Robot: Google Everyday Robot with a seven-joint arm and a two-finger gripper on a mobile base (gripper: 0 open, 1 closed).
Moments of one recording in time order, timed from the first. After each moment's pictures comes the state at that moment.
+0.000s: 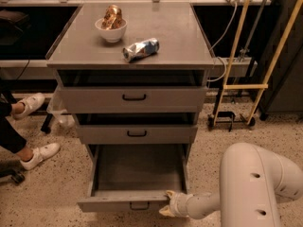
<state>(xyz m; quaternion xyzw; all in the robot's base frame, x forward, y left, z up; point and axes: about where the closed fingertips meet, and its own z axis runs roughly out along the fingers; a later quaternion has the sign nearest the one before) 0.500 -0.078 0.188 -0.54 0.78 0.11 0.29</state>
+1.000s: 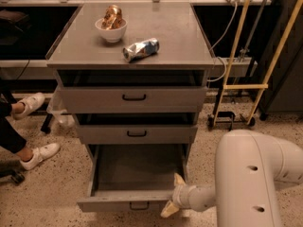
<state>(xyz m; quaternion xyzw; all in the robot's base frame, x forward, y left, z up) 0.517 -0.091 0.235 -0.54 0.78 0.08 0.30</state>
